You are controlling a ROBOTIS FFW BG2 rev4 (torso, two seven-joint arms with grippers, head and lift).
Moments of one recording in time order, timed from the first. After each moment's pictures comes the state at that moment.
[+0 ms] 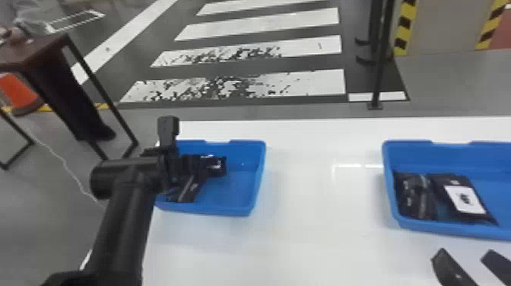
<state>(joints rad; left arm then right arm) -0.44 0.25 0.22 -1.10 -0.04 0.75 -0.42 0.81 -0.05 -0.10 -2.27 -0.46 0.27 0.40</state>
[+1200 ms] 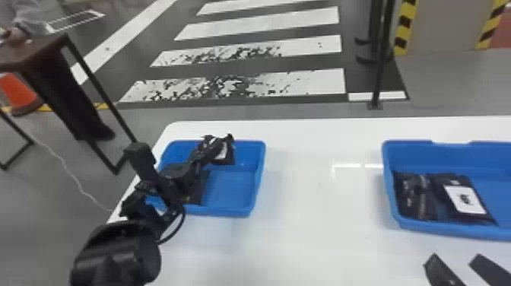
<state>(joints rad) 0.08 0.18 0.27 -1.65 0.35 0.23 -0.50 0.80 -0.06 -0.10 -2.26 -0.48 0.30 0.45</state>
